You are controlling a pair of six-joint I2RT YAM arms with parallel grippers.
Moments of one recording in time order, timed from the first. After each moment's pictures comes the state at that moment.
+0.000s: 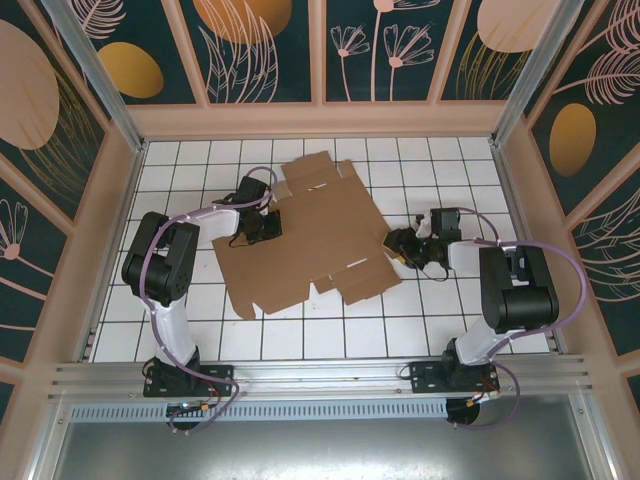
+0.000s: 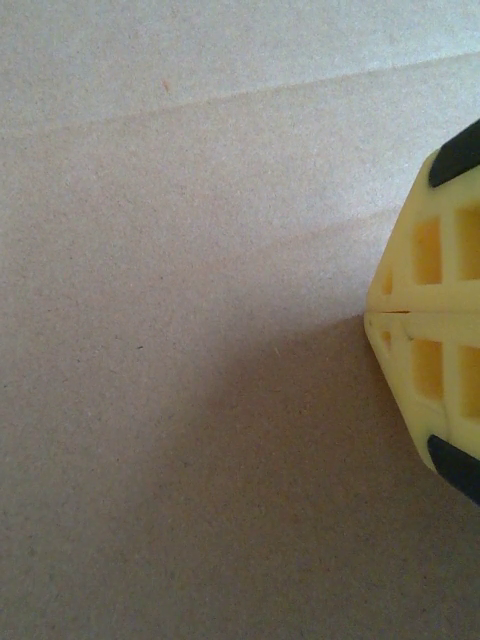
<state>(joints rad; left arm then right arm) -0.35 1.92 1.14 -0.29 0.24 -0.54 0.10 1.61 0.63 0.04 -0.63 0.72</state>
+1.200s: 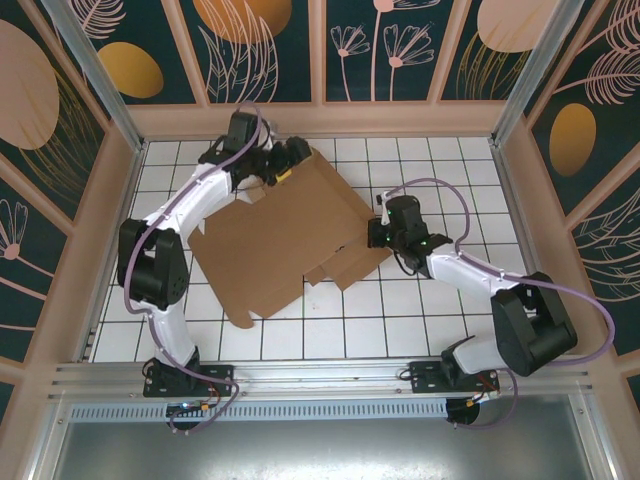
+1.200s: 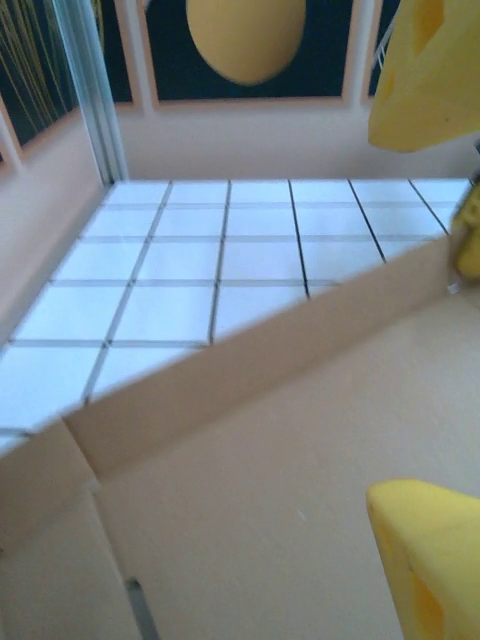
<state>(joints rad) -0.35 1.92 1.69 -0.43 0.50 -0.85 0.51 1.38 0.74 -0.03 0.04 0.28</state>
